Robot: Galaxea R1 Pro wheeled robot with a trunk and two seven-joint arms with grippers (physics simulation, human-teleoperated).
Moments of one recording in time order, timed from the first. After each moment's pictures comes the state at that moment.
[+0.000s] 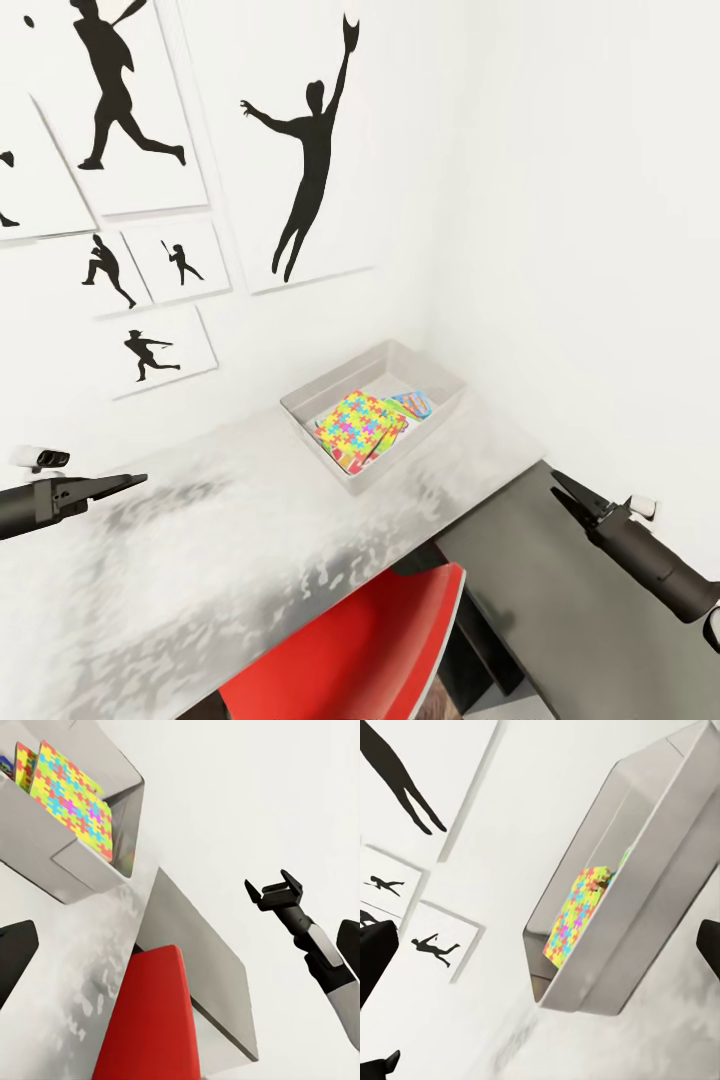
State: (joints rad) left arm -0.46 0.57 0.36 -1.26 0.32 0.97 -1.57; right arm -0.17 -0.24 -0.43 -1.51 -1.00 0.74 0.68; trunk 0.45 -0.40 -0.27
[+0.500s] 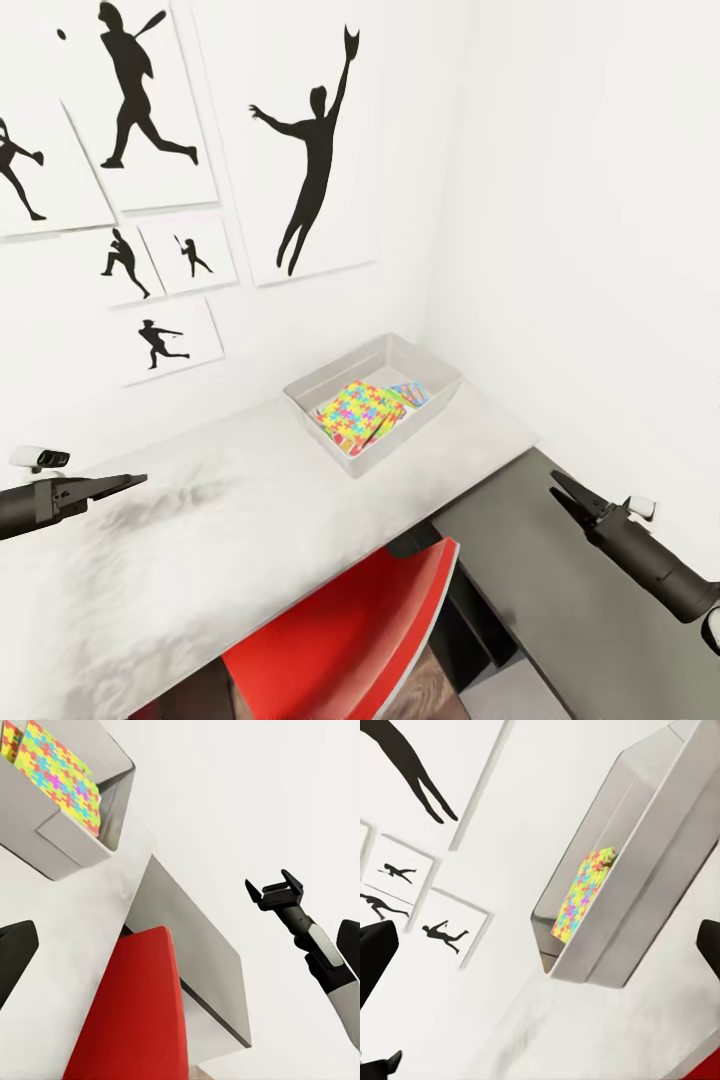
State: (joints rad) left arm -0.46 0.57 0.36 -1.26 0.32 0.97 -1.57; right arm -0.17 -0.24 -0.43 -1.51 -1.00 0.74 0.68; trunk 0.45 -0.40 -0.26
